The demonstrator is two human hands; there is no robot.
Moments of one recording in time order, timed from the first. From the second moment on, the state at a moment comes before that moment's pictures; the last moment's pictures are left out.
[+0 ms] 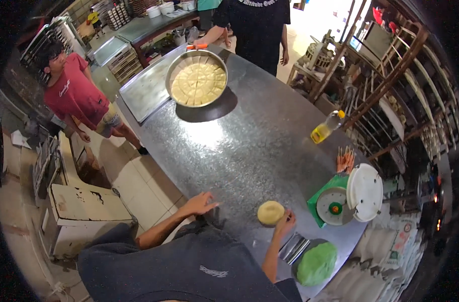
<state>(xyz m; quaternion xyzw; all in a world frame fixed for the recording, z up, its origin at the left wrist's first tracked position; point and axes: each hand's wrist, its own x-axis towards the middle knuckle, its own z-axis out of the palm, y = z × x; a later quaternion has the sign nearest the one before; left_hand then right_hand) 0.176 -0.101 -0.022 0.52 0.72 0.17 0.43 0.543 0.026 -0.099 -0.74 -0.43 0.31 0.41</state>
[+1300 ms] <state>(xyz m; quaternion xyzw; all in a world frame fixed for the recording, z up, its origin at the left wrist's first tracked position) 0.160 -0.105 -0.109 0.59 0.71 0.19 0.35 0.581 0.078 0.092 -0.73 -0.48 0.09 0.48</state>
